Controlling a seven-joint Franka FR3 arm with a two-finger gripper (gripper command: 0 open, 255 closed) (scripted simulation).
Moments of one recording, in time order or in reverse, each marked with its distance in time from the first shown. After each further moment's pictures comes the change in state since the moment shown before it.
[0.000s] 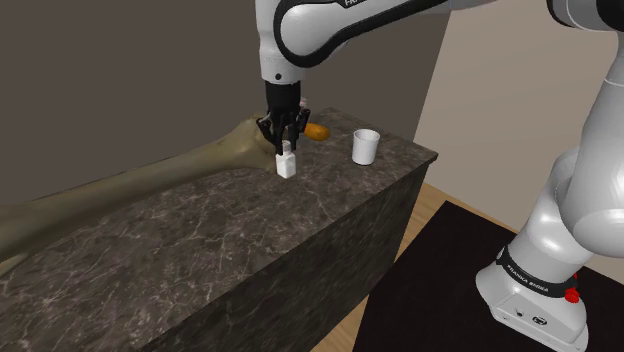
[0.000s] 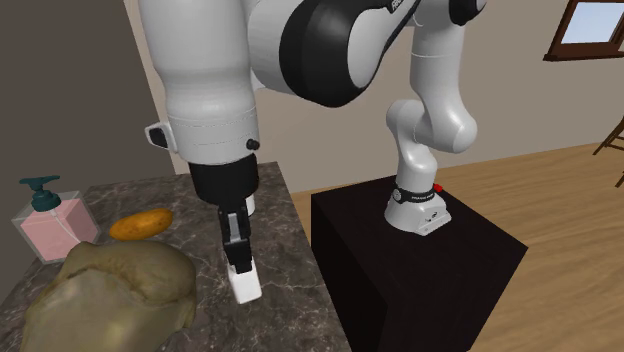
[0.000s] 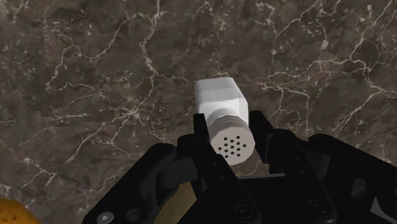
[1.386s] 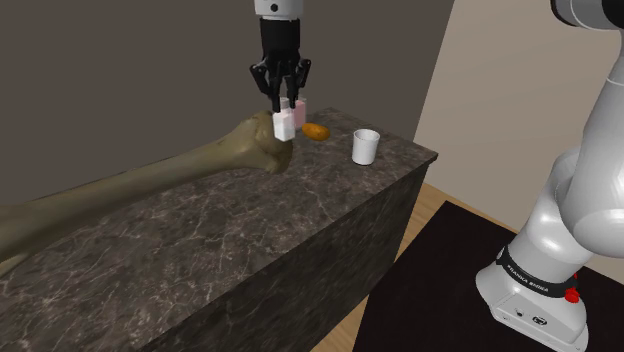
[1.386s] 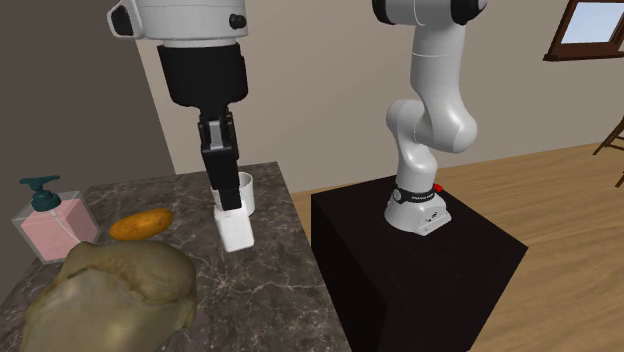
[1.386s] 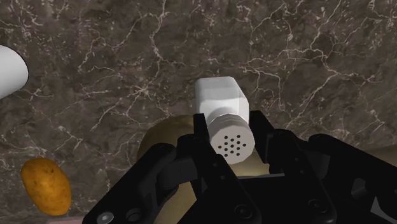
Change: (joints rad) arm 0.003 -0.011 0.003 0.269 0.004 -0.280 -0.001
